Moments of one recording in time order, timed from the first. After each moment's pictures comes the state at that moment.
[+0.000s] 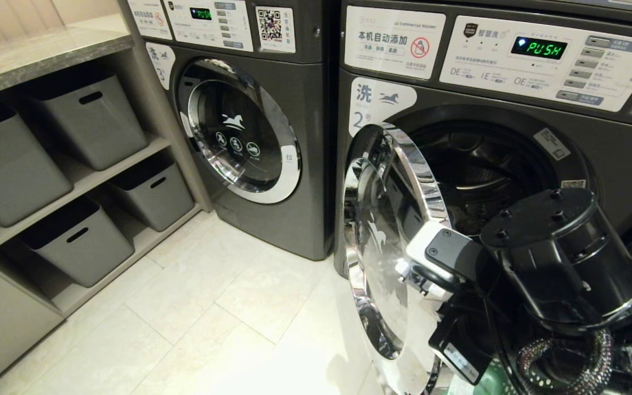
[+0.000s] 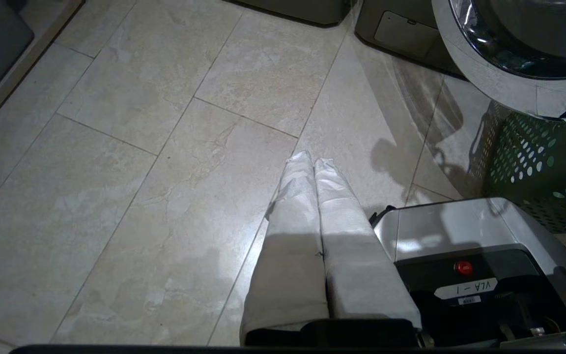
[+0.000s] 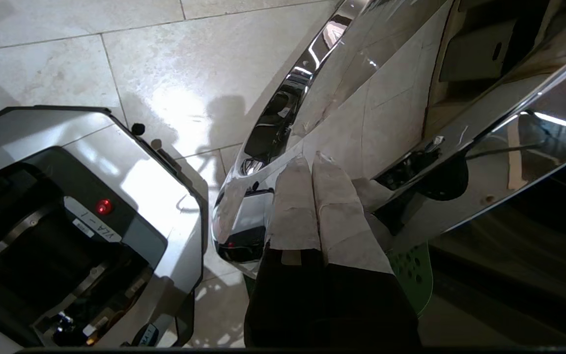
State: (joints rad) left arm -0.12 0.29 0.00 0.00 -0.03 0.03; right arm 0.93 1.52 -1.02 0.21 -0.43 -0.15
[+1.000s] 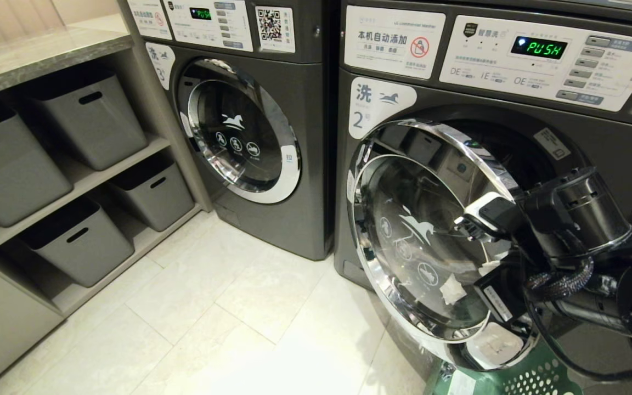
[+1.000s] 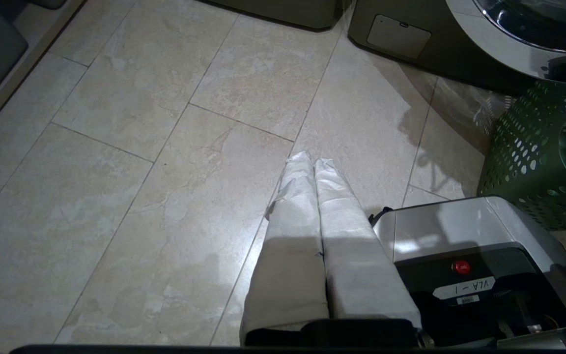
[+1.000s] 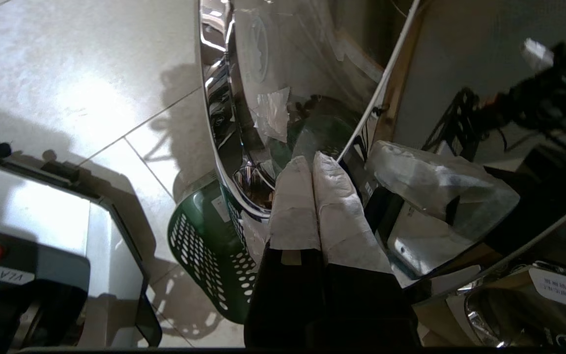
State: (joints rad) left arm -0.15 0.28 0.00 0.00 -0.02 0.03; right arm 0.60 1.53 -0.96 0.17 -0.51 -0.13
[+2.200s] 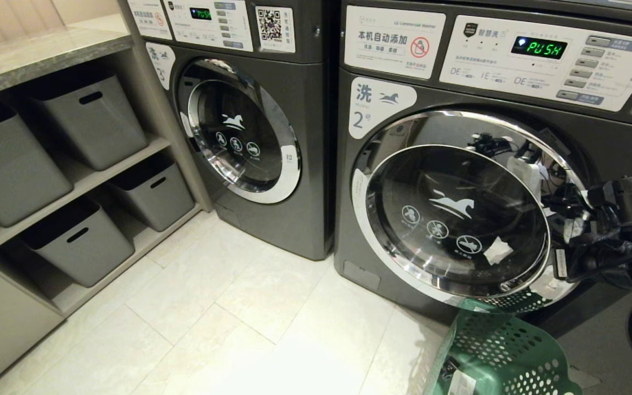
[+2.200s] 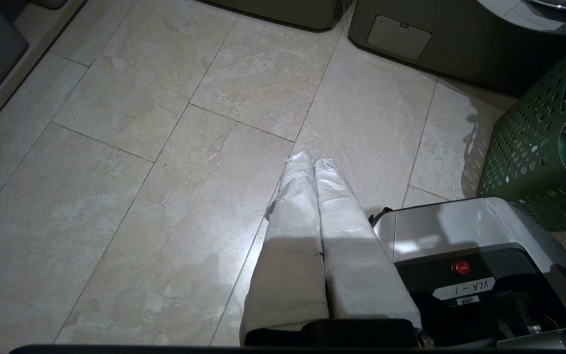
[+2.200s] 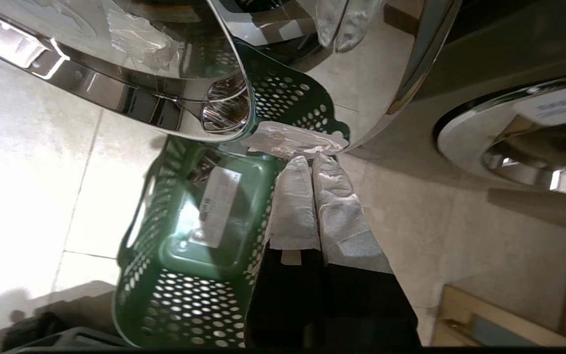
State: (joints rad) left arm -0.15 0.28 0.00 0.00 -0.02 0.03; right arm 0.01 1.65 -0.84 -0.15 -0.44 0.08
